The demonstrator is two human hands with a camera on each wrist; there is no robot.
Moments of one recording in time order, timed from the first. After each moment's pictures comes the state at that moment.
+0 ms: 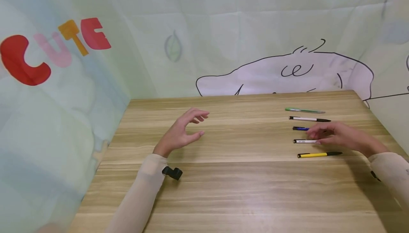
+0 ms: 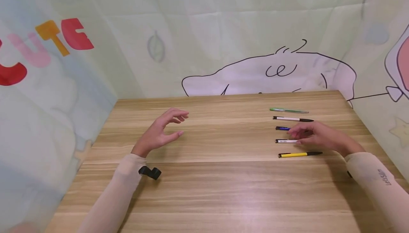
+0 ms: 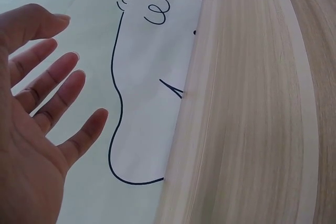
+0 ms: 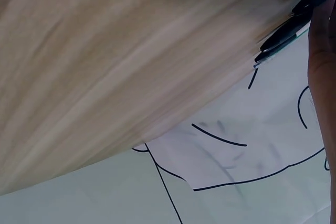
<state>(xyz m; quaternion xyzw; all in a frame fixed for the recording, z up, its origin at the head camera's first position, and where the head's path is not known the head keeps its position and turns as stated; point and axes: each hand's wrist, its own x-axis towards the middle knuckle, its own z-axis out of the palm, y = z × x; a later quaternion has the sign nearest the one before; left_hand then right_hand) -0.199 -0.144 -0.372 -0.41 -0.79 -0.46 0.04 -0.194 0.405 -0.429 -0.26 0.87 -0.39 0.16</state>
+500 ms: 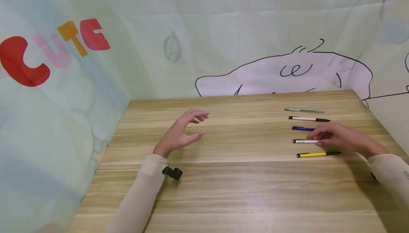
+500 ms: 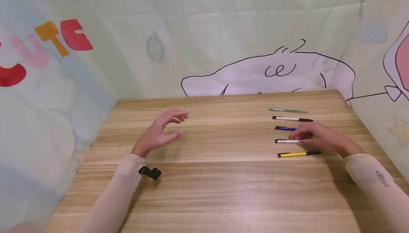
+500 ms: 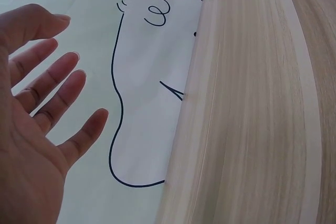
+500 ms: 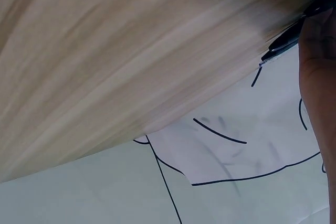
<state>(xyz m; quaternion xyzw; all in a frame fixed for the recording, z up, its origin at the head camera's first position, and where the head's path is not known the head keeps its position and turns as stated) -0.199 -0.142 -0.373 -0.41 -0.79 -0.46 0.04 -0.196 0.408 -0.439 -0.33 0.87 -0.35 0.12</state>
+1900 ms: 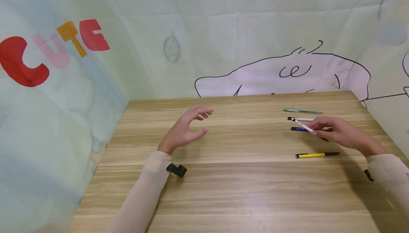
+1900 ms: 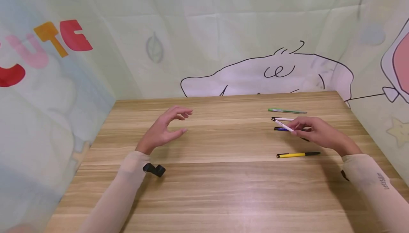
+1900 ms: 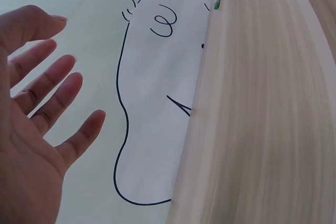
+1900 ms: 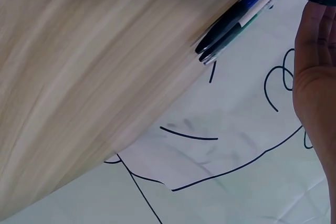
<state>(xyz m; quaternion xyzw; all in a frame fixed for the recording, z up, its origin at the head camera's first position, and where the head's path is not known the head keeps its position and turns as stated) -0.204 -0.129 -0.367 -0.42 -0.78 -0.46 0.06 -0.187 0.386 -0.410 -0.21 0.92 -0.34 0.05</state>
